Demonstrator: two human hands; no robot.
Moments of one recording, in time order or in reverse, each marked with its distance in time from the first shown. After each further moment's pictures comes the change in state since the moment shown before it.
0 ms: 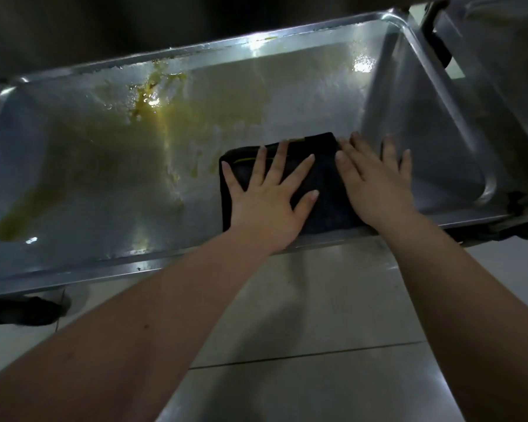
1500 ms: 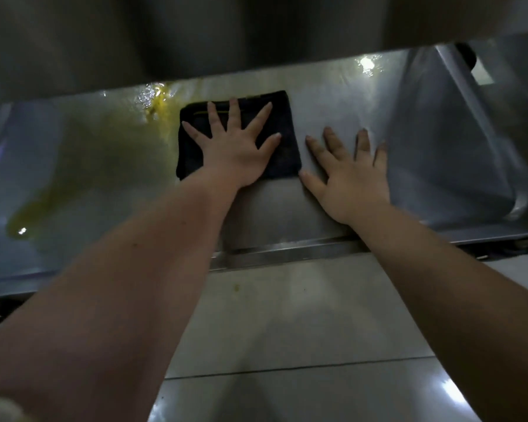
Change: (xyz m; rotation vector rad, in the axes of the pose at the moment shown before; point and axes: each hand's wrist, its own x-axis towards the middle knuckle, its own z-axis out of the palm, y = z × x) left_hand 0.081 -0.098 -0.025 -0.015 -0.005 -0.236; right_hand 0.028 -0.058 0.025 -0.362 -0.036 -0.169
